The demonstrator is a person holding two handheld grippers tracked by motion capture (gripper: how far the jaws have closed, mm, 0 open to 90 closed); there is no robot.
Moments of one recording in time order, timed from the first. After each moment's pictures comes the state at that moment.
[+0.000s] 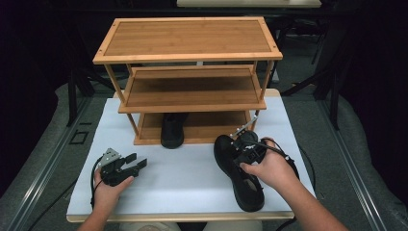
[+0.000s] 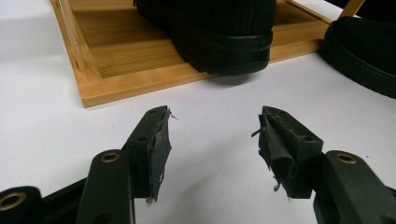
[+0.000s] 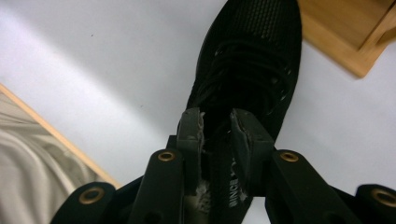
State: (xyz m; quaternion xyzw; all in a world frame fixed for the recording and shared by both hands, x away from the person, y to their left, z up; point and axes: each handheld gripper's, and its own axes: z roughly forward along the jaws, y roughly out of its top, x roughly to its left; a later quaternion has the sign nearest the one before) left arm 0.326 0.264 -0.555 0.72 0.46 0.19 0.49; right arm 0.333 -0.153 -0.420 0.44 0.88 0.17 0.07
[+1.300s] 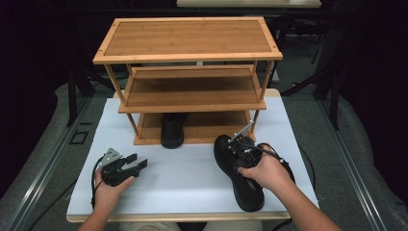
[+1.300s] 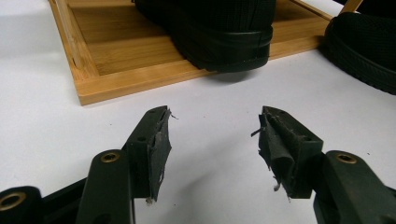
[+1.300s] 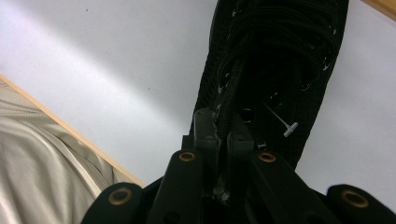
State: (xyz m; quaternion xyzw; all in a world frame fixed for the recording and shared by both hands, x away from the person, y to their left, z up) left arm 0.327 0.263 -0.556 0.72 0.46 0.18 0.48; right arm 0.338 -0.149 -0.446 0.47 0.87 0.14 0.02
